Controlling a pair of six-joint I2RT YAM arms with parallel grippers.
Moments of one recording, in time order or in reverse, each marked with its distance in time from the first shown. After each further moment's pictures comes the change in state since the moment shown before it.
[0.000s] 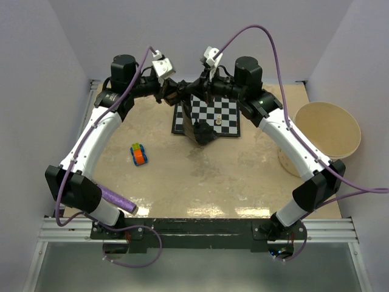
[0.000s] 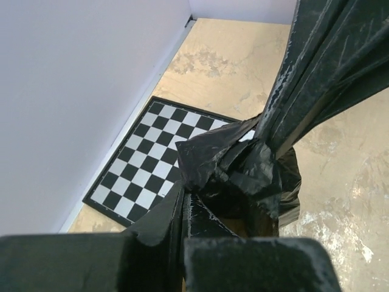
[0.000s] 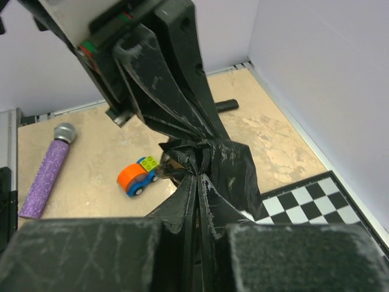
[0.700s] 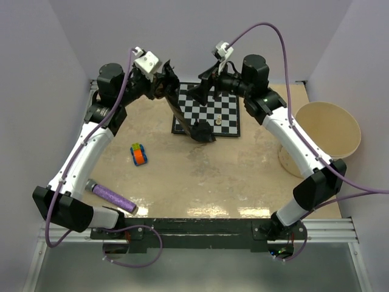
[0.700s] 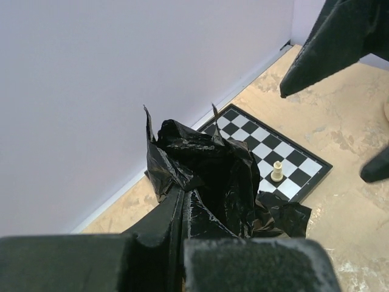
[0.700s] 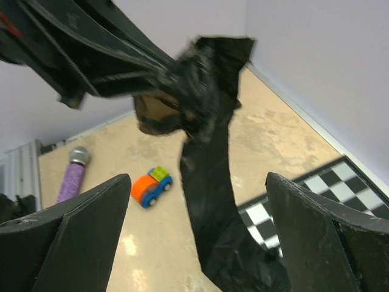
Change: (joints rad) left arm -0.002 -0.178 -0.153 0.187 -0.363 -0.160; right arm -0.077 -0.005 -0.038 0.052 -0.003 0.164
